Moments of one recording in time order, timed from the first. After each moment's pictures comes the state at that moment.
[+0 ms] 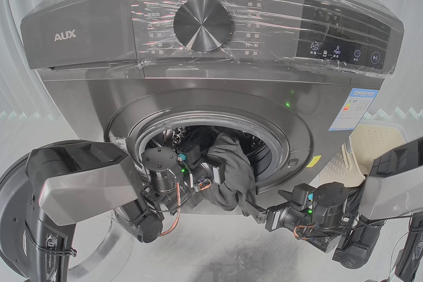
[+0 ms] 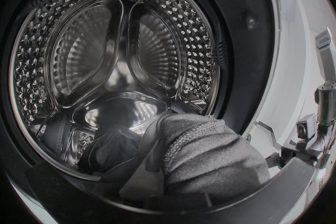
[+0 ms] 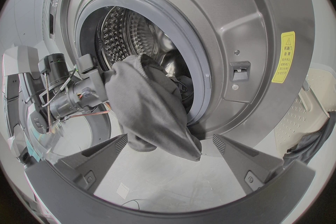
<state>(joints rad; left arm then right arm) -0.62 2.35 -0.86 -1.55 -0.02 -0.10 0.73 2.14 -0.30 -1.55 -0.21 0.32</state>
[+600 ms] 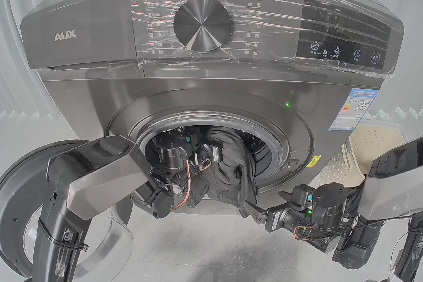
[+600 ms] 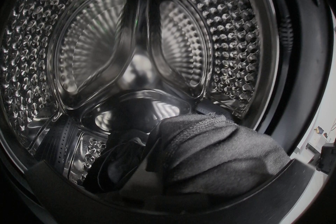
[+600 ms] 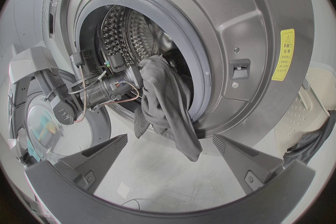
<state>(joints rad) -0.55 2.49 -1.21 -1.34 0.05 -0.09 0.73 2.15 -0.29 -1.55 -0.21 0.33</state>
